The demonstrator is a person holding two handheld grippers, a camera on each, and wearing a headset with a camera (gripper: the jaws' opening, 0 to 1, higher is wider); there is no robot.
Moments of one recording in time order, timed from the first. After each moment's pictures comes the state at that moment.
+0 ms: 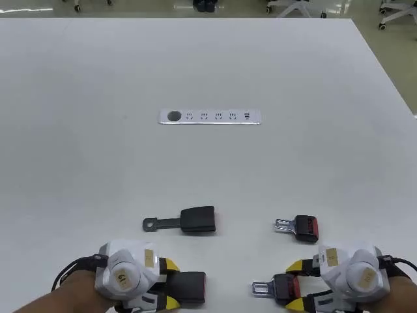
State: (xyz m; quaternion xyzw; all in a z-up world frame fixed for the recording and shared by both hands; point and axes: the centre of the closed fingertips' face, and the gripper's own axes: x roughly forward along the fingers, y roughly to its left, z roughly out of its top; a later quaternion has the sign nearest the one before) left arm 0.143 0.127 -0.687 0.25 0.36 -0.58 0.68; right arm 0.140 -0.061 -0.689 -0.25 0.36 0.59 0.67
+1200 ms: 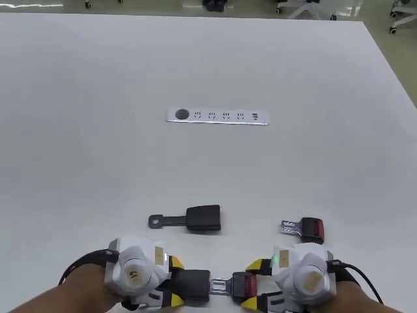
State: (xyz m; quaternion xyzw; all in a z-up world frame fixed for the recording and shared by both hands) left arm 0.143 0.127 -0.690 0.26 0.36 -0.58 0.68; right arm 0.150 0.024 -0.688 -0.24 0.34 0.60 0.68
